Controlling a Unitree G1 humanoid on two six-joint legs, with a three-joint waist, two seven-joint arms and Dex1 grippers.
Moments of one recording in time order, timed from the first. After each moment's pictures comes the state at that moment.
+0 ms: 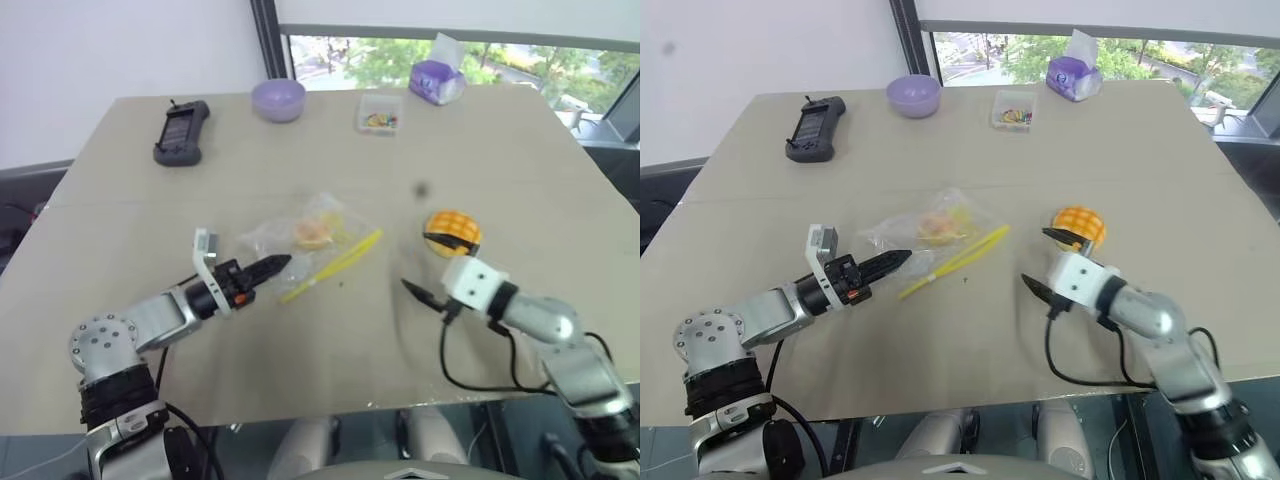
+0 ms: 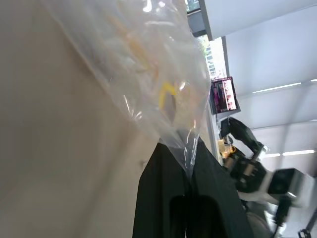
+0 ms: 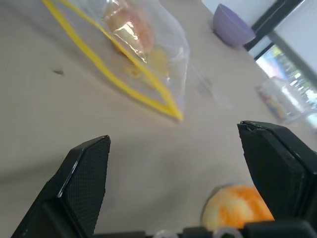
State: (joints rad) left arm -0.34 0.41 0.60 0.05 -1.34 1.45 -0.25; right arm -0.17 -0.56 0.24 -0.29 -0.26 -0.05 0.56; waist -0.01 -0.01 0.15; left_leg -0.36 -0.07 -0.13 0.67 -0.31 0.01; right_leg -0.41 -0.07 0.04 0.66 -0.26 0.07
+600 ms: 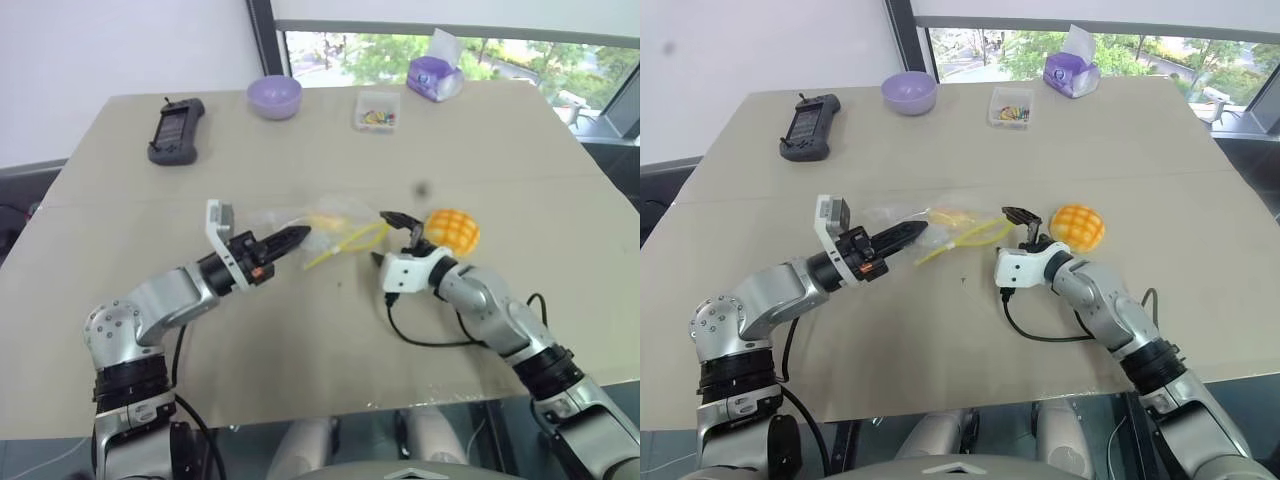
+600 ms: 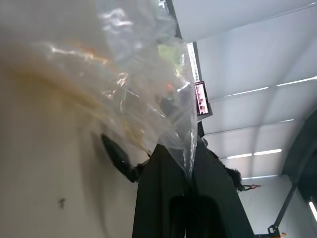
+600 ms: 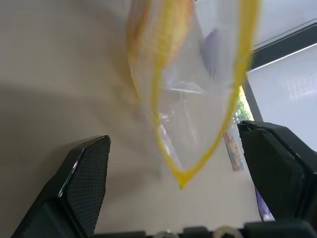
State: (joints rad) left arm -0.35 0.46 0.38 -0.02 -1.93 1.18 0.21; right arm -0.44 -0.42 0.42 0.07 -0.66 -0.18 0.33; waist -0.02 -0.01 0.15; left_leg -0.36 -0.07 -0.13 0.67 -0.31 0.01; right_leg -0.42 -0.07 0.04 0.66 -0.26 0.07
